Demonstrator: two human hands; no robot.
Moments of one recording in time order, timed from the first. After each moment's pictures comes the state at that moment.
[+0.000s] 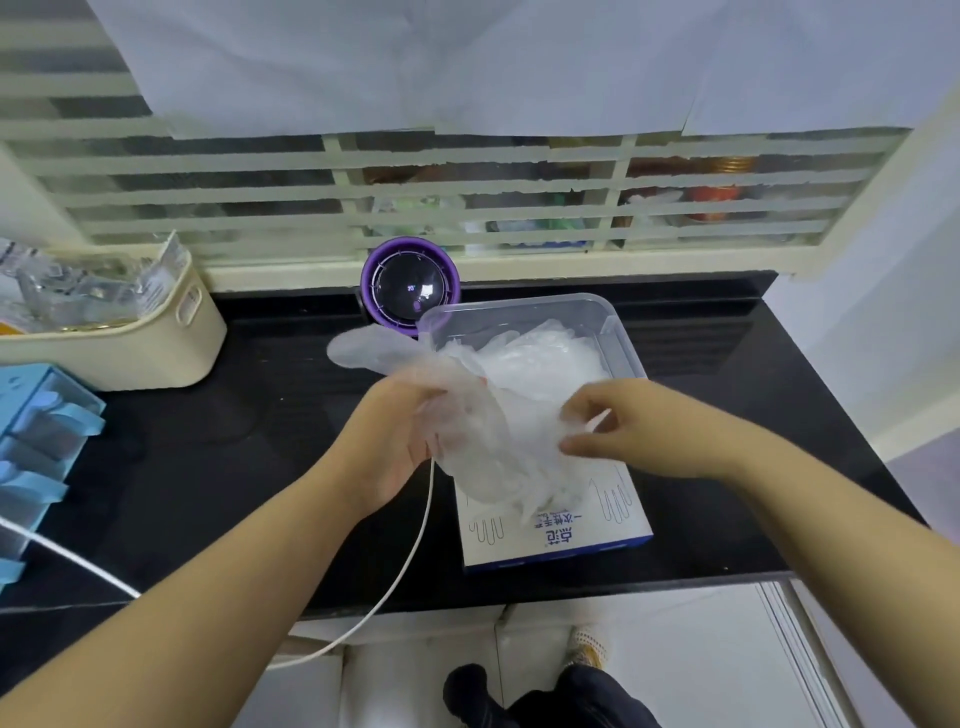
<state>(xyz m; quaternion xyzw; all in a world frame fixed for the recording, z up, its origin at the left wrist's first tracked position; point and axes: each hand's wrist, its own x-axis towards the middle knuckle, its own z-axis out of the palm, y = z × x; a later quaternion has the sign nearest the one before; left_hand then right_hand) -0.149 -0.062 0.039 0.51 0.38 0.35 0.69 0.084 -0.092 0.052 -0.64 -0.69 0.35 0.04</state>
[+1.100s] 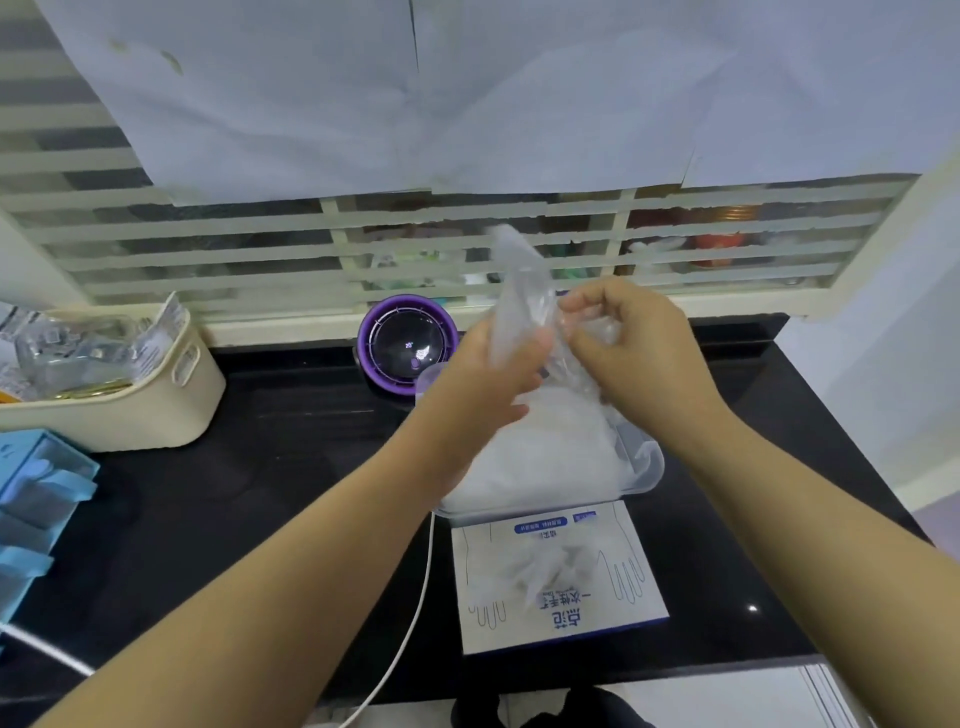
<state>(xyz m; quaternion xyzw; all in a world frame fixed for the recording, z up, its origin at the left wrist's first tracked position) -0.077 -0.019 0.091 0.56 0.44 0.35 0.61 0.070 -0.024 0.091 -0.65 -0.60 0.18 0.43</state>
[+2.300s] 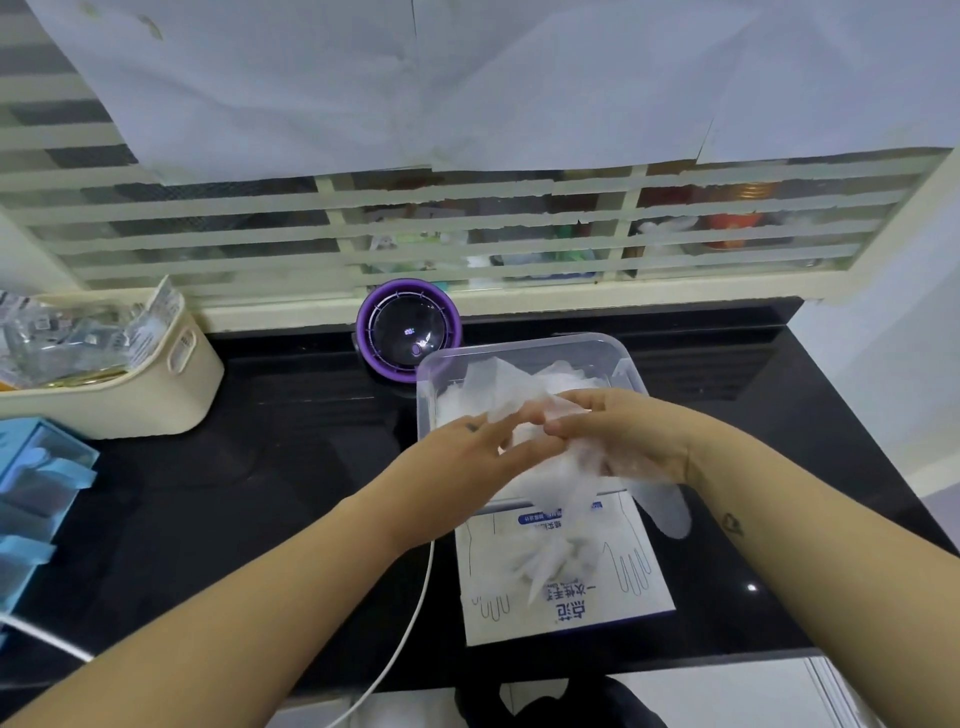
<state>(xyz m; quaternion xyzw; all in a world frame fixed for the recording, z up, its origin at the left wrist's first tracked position) -0.123 -0.006 -0.008 0.96 0.23 0.13 0.00 0.097 -0.018 0.022 -0.52 -0.43 0.70 0.22</state>
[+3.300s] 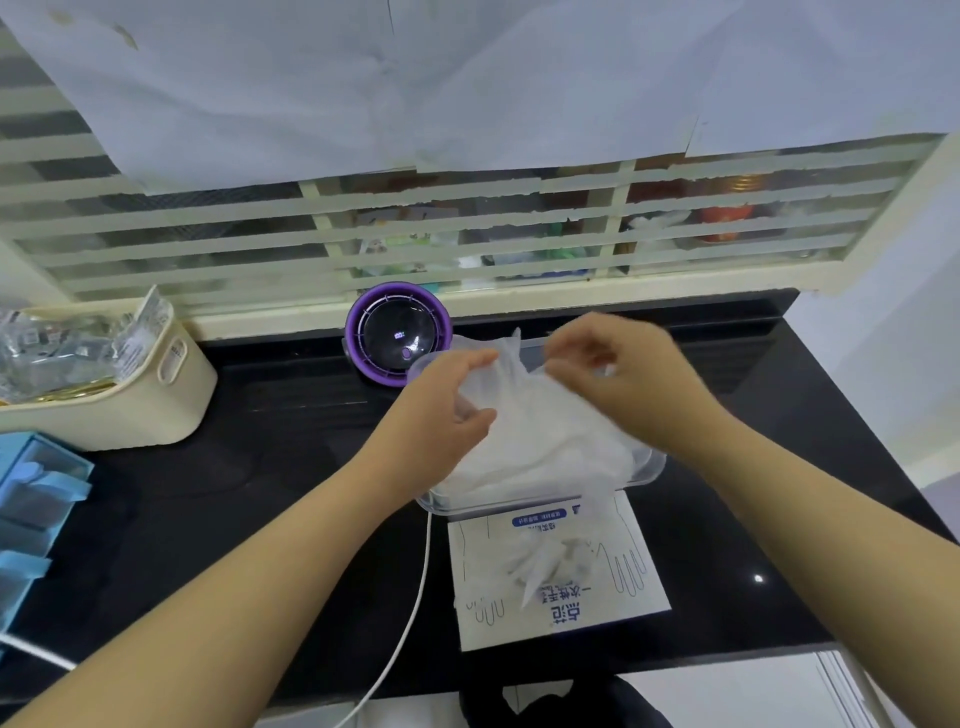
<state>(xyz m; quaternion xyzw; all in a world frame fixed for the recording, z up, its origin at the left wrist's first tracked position) -0.110 0.004 0.036 0.76 0.51 0.21 0.36 0.091 -0.021 0.057 -0.58 -0.69 0.24 0.35</state>
